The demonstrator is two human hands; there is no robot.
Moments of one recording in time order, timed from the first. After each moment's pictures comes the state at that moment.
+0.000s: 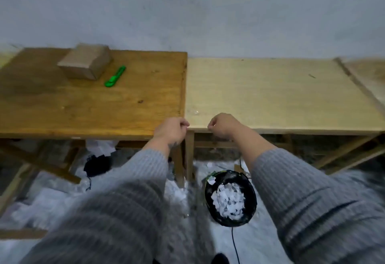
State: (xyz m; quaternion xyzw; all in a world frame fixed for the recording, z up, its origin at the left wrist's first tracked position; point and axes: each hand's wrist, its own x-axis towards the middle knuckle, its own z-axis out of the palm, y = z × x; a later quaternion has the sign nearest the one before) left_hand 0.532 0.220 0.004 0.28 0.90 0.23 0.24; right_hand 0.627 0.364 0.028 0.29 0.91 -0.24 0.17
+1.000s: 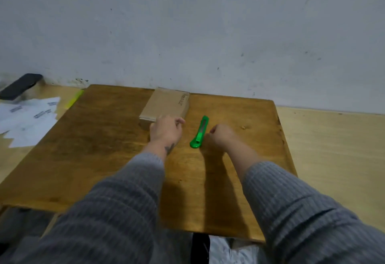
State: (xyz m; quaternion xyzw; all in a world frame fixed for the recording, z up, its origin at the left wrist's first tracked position) left_hand 0.143 0.080 0.034 0.22 0.95 0.23 0.07; right_hand 0.225 0.226 0.021 0.35 0.89 -0.29 0.10
